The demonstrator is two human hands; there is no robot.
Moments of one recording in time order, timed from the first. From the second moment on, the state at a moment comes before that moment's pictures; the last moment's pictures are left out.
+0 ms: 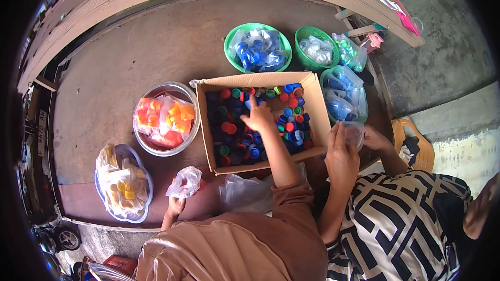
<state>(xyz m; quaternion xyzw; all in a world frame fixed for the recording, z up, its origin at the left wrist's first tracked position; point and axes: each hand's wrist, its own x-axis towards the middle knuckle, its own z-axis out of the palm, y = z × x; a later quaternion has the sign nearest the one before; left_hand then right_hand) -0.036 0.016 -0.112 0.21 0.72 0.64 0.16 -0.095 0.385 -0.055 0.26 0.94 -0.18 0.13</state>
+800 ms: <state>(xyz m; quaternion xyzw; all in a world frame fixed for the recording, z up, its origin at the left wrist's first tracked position) -0.034 0.025 -0.101 0.21 0.70 0.65 0.19 -0.113 0.328 -0.050 0.17 0.97 -0.09 0.18</state>
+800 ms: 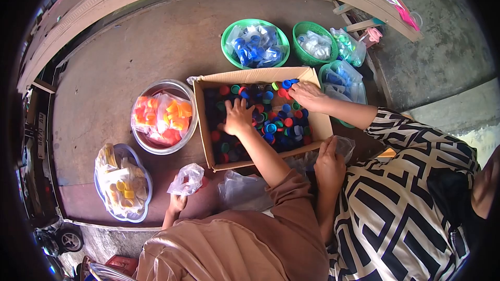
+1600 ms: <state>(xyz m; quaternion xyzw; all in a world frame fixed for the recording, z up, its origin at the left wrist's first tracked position) -0.040 0.024 -0.105 0.21 0.71 0.65 0.17 -0.121 0.329 -0.075 -0.01 0.99 -0.10 0.02</state>
